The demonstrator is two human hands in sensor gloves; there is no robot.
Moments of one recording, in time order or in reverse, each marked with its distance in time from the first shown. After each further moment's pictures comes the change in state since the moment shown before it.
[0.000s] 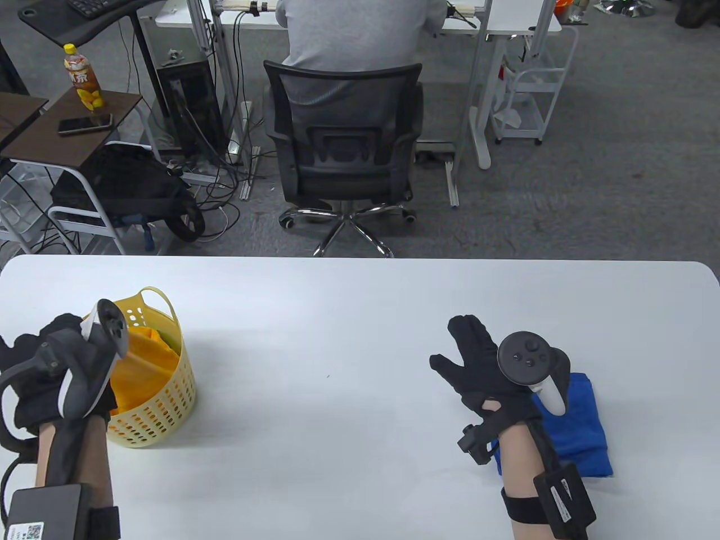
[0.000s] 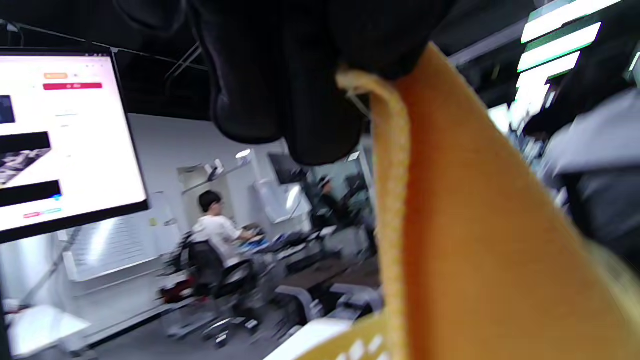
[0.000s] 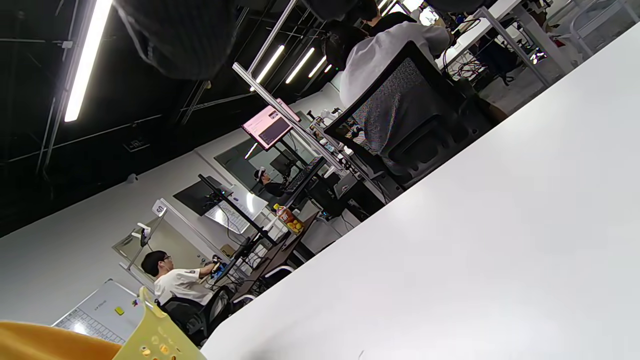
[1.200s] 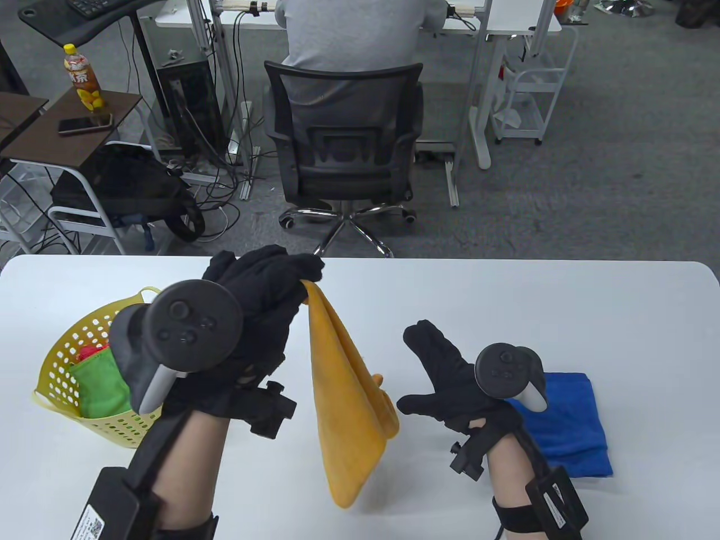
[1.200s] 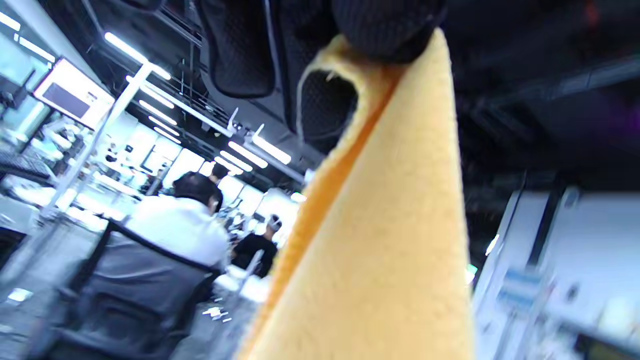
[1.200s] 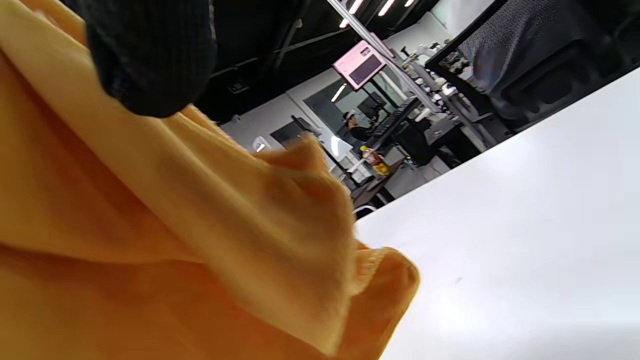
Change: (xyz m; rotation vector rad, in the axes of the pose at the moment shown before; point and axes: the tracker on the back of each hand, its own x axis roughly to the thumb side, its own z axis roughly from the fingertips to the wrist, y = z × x) left_hand 0.109 0.129 0.071 -0.099 -0.734 0.866; right_hand 0.026 0.033 -0.001 0.210 -0.266 0.002
